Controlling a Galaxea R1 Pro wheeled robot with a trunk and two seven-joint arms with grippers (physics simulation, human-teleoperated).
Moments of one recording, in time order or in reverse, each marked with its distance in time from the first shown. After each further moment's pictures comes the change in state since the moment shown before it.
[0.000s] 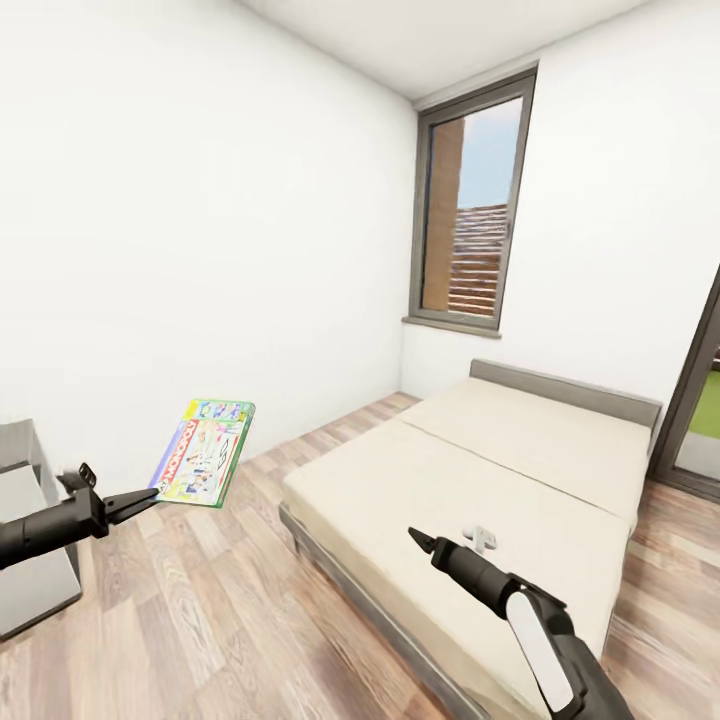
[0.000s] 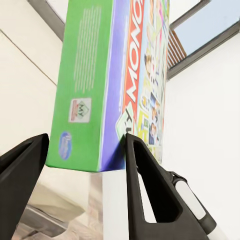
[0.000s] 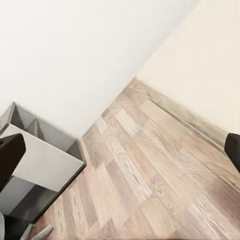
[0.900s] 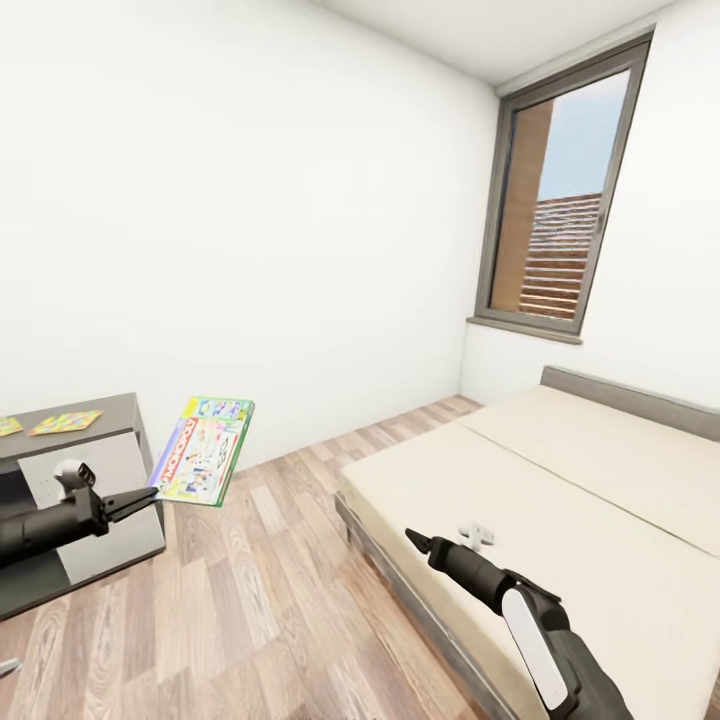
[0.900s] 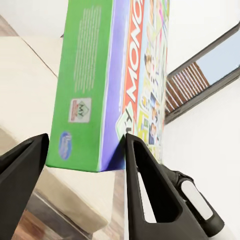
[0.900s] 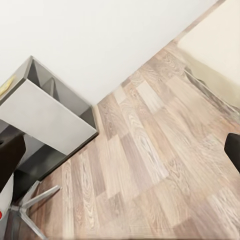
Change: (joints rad) left arm 0.000 0.000 0.001 0.000 0.000 -0.039 0.000; right arm -0.007 0.002 0.021 -0.015 0.061 0.005 -0.021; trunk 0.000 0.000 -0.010
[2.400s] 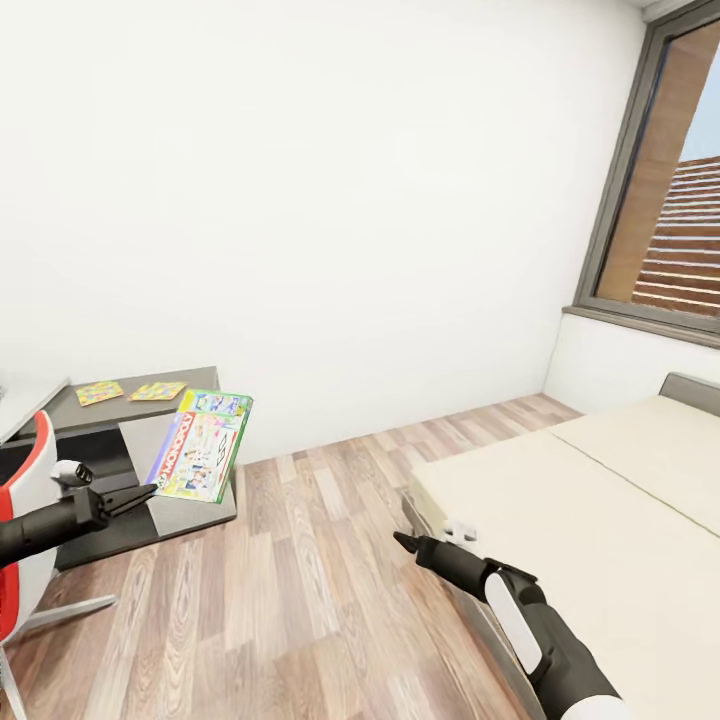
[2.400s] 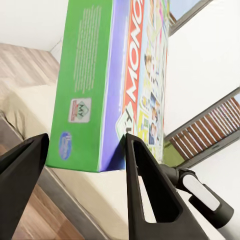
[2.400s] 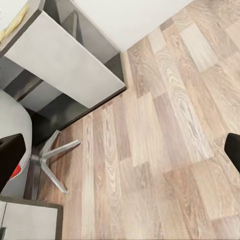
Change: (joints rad) left arm 0.000 -0.002 0.003 0.000 0.002 -0.103 -0.006; right arm -0.122 -0.005 0.060 0.219 0.010 -0.010 0.038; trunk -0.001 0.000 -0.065
